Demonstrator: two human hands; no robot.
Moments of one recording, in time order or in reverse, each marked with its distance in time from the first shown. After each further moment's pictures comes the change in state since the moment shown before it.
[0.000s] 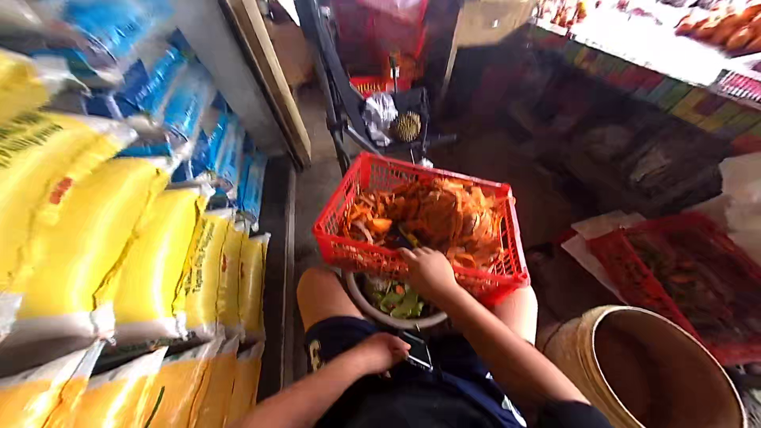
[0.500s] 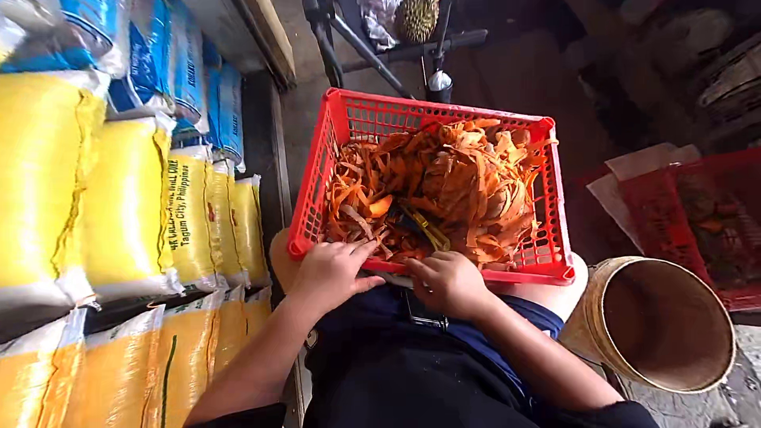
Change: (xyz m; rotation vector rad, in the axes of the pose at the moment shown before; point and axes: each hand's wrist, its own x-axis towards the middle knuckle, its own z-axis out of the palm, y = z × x) left_hand -0.044 -0.013 -0.079 0.827 0.934 0.553; right_hand -0.053 0.023 0.071 0.100 0.540 -0.540
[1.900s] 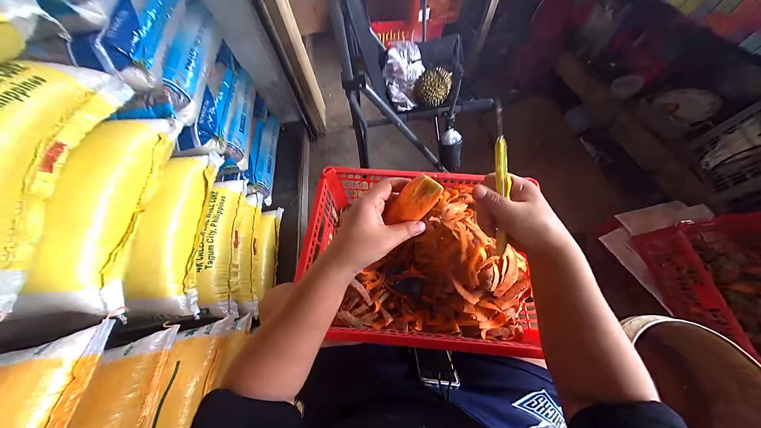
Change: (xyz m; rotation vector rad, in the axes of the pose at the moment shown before) left_hand 0.101 0.022 -0.073 -1.069 0.235 -0.195; right_hand 0.106 0.058 -0.112 0.915 0.130 0.556
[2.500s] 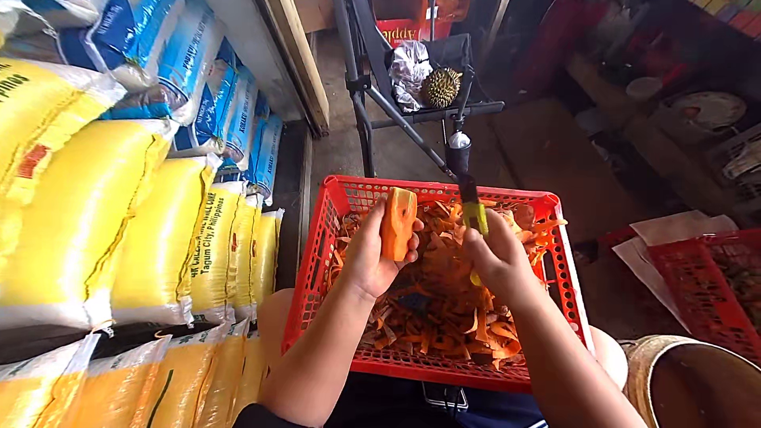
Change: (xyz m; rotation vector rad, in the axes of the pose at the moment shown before) left_hand 0.013 -0.024 0.016 -0.884 0.264 -0.505; right_hand -0.014 0.039 0.036 -0.290 0.082 -0.135
